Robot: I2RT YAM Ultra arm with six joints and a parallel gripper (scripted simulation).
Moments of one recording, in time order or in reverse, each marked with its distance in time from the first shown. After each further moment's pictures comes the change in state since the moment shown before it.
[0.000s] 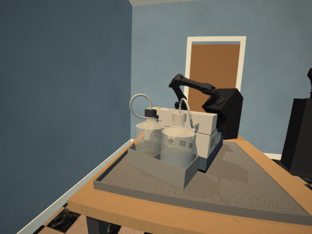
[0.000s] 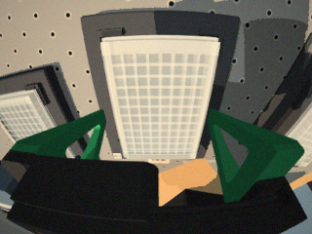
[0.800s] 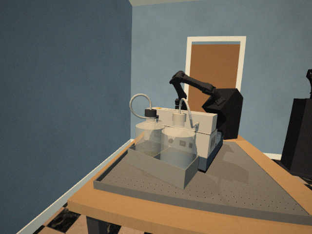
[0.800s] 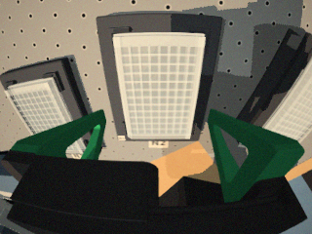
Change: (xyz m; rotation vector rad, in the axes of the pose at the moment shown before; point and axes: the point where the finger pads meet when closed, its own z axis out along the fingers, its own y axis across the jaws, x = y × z) arm -0.001 0.000 -0.033 0.001 -0.002 0.000
